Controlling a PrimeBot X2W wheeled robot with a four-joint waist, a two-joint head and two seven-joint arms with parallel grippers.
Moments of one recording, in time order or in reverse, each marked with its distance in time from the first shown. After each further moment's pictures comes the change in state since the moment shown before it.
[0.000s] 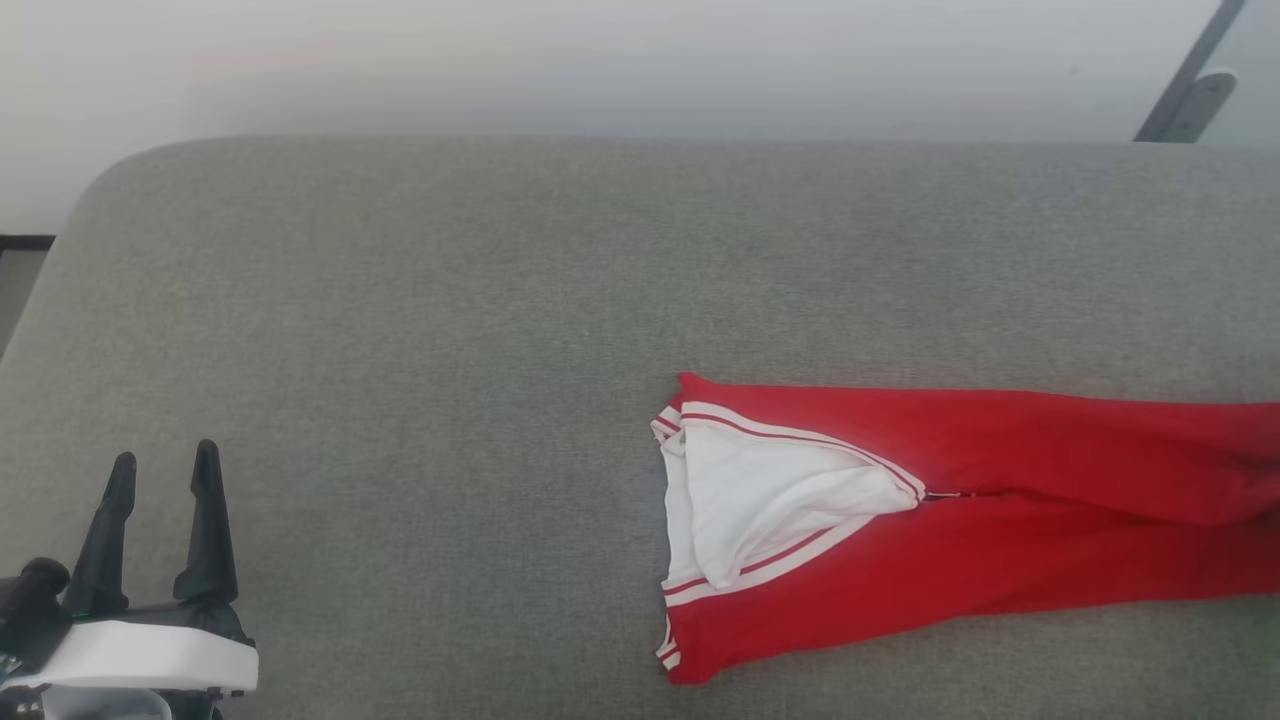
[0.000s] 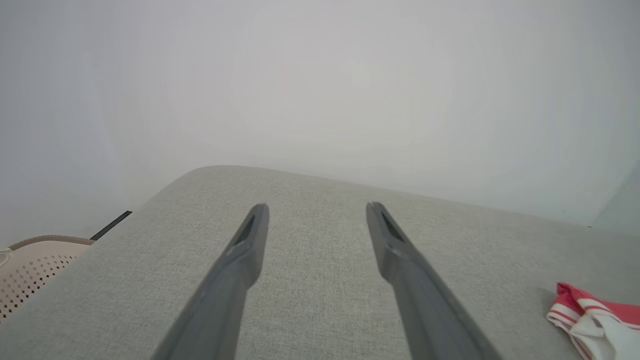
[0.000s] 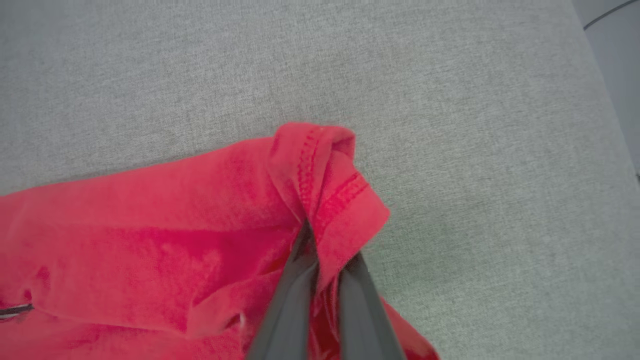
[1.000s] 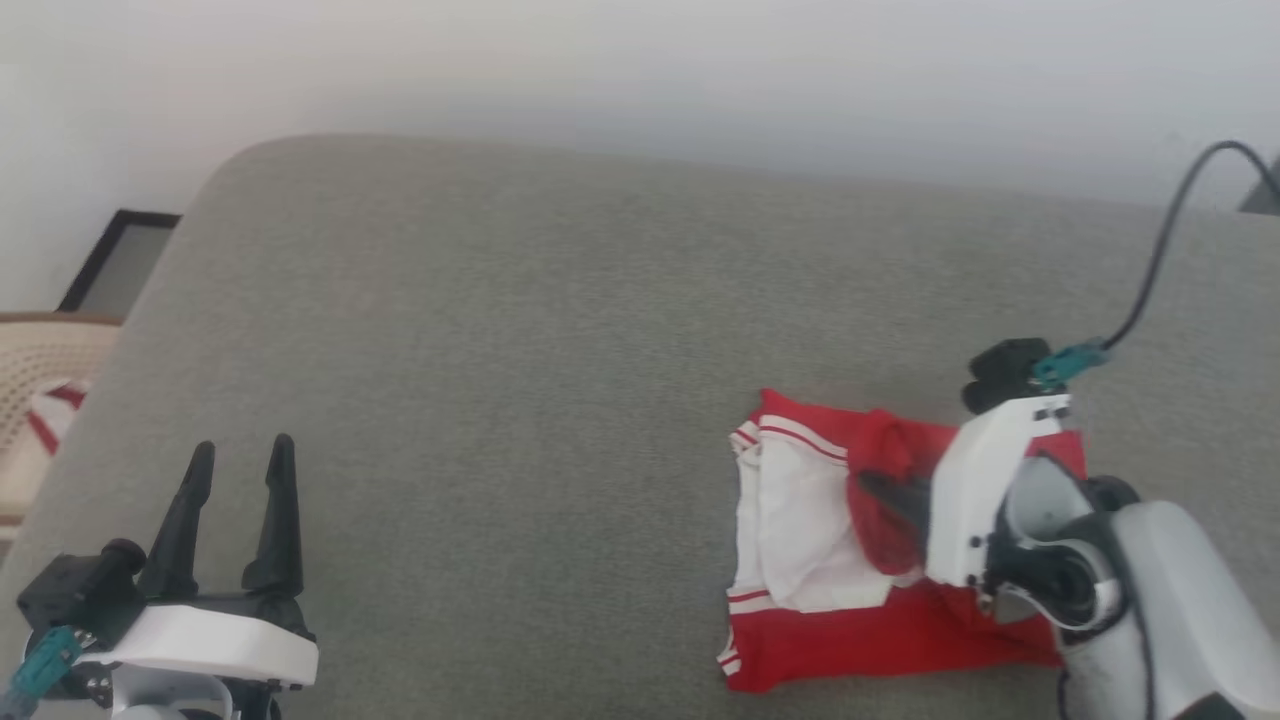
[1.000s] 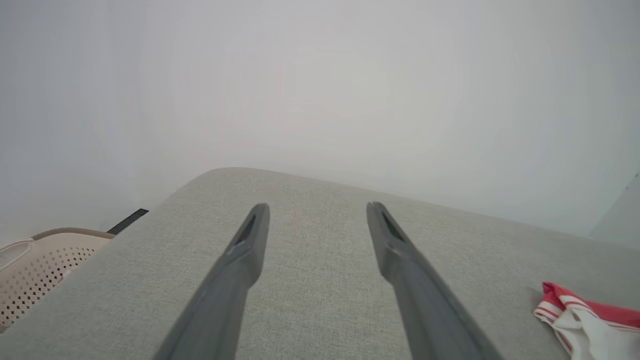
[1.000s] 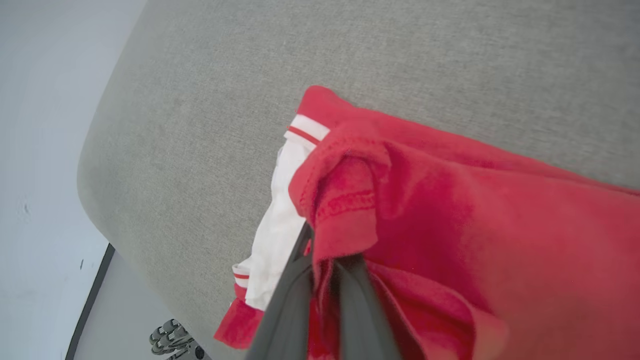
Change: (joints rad) left arm -0.028 -0.006 -0.099 0.026 -0.011 -0.001 0.000; right arm 0.113 0.353 0.327 -0.453 0.134 -0.001 0.149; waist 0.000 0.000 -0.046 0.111
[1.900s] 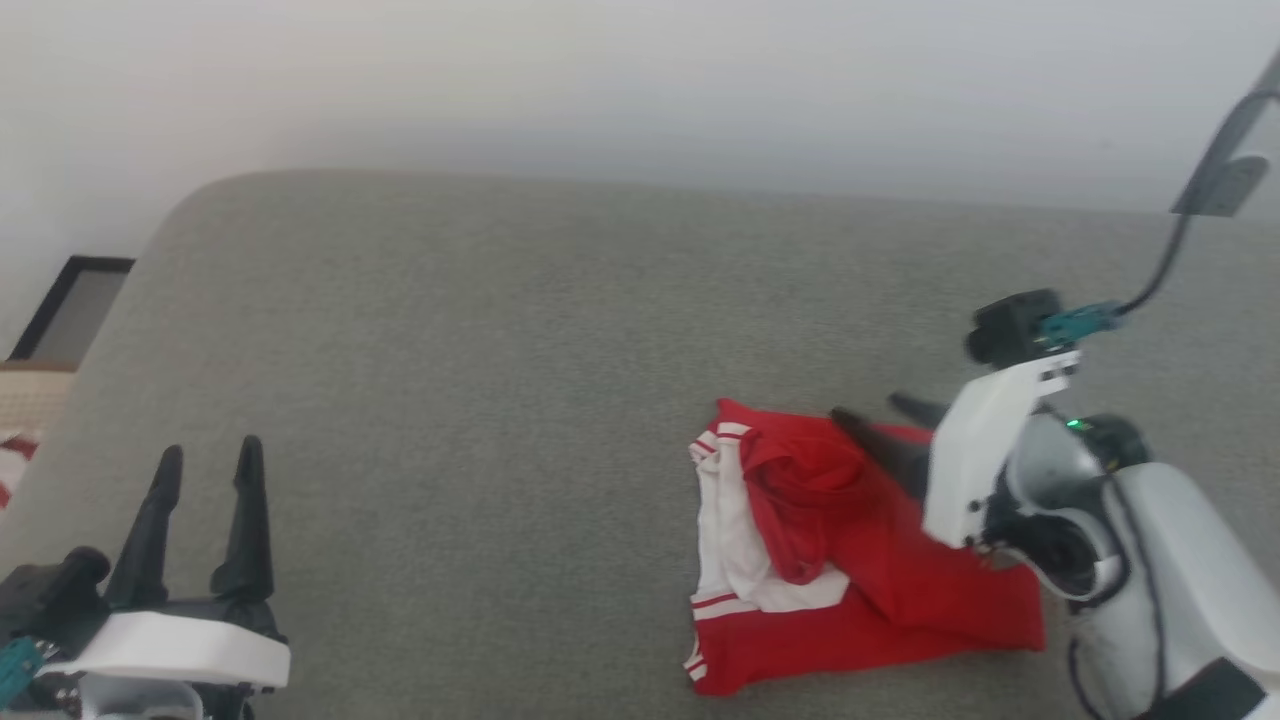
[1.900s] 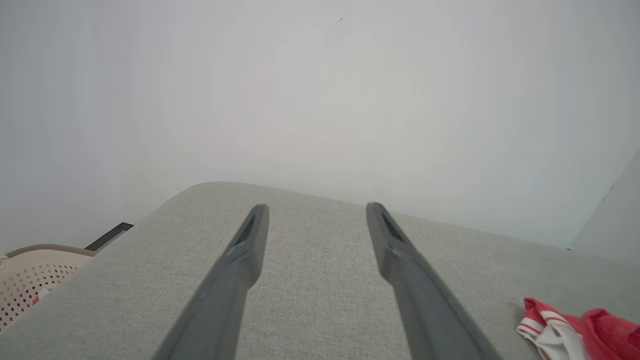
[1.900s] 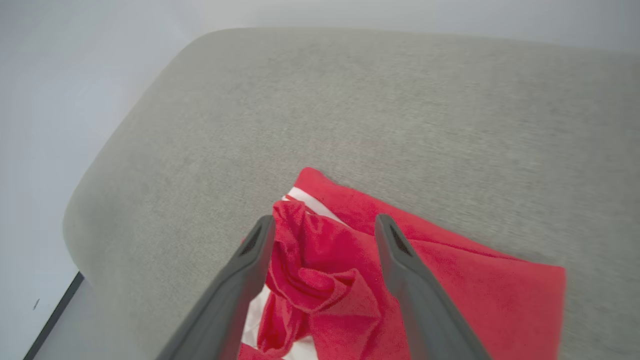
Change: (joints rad) left arm 0.008 0.012 0.030 -0.005 -0.025 0.000 0.000; right arm -0.083 -0.051 0.111 0.024 0.012 0.000 -0.183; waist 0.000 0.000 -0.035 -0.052
